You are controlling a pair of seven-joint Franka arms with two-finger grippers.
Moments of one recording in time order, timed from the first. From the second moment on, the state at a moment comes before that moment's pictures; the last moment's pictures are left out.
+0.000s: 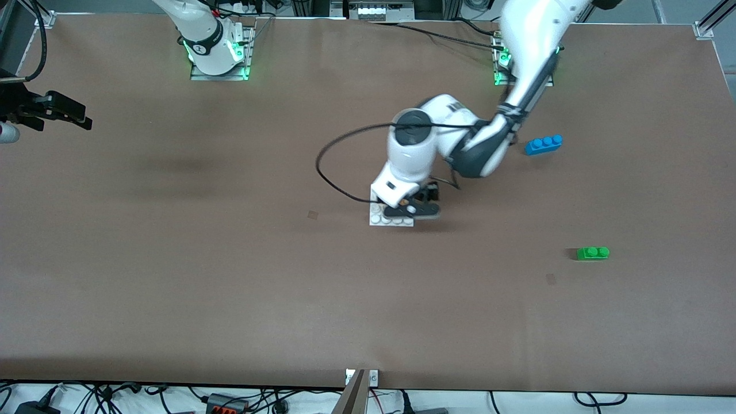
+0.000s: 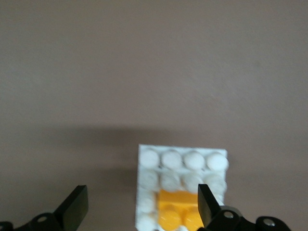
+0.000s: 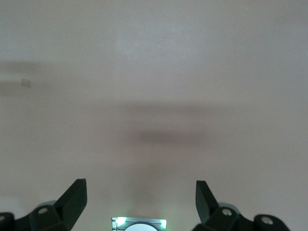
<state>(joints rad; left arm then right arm) -0.31 0.60 -0.36 -1.59 0.32 2.17 -0.86 -0.08 -0.04 0.00 -1.68 0.01 1.53 -0.11</state>
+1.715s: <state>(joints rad) 0.27 0.11 -0.38 -1.55 0.07 1.61 -0.22 -0.08 -0.04 0.00 -1.68 0.01 1.52 -0.11</state>
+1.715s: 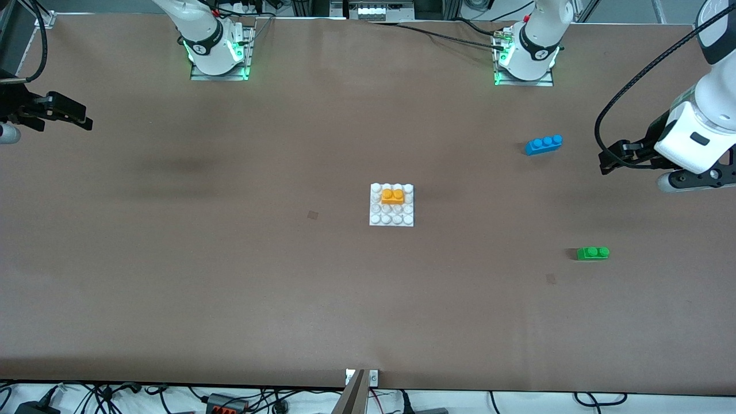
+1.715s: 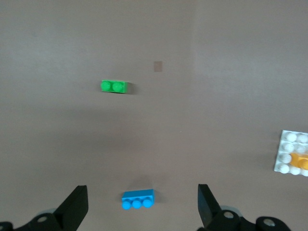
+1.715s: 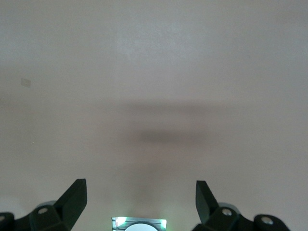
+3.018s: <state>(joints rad) 0.00 0.12 -0.04 -1.55 0.05 1.61 -0.08 -0.08 -0.03 0.00 -1.68 0.01 1.53 -0.11</state>
